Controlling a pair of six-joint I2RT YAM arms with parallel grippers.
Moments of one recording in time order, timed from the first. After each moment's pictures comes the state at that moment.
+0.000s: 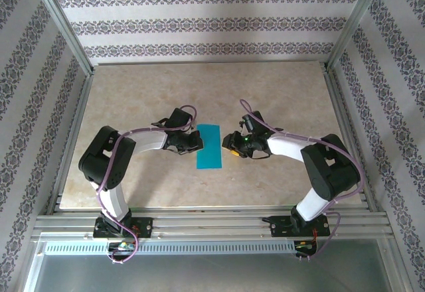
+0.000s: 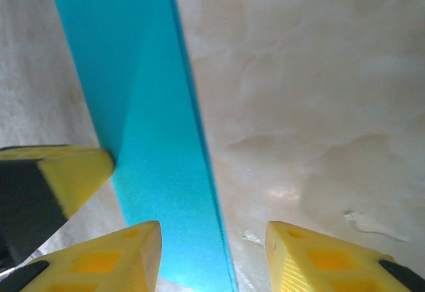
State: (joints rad) left arm -0.48 1.80 0.96 -0.20 0.42 -0.75; right arm 0.48 1.64 0.79 -0.14 -0.48 0.89
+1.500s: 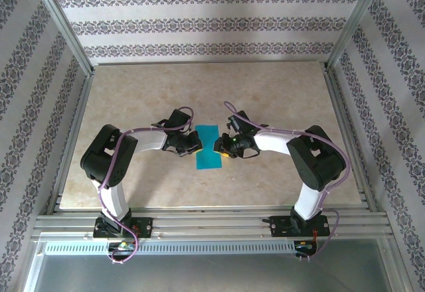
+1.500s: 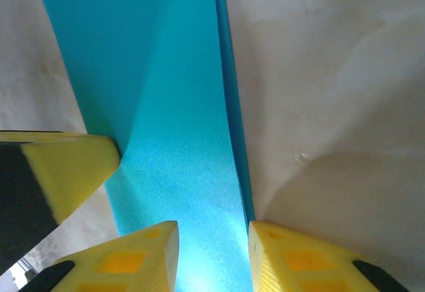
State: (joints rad) left arm -0.47 1.83 0.95 -0.18 0.43 -0.86; right arm 0.56 1.79 0.92 -0.21 -0.45 0.85
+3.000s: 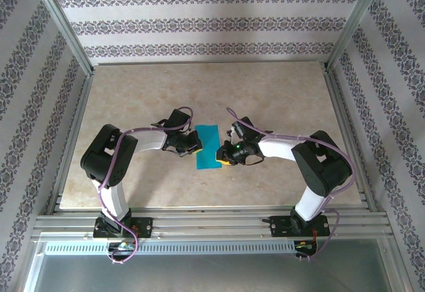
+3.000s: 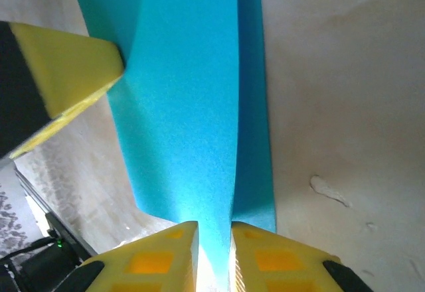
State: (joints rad) left arm -0.46 1.83 0.95 -0.18 0.44 -0.88; right arm 0.56 1.71 0.81 -0.16 -0.58 0.84
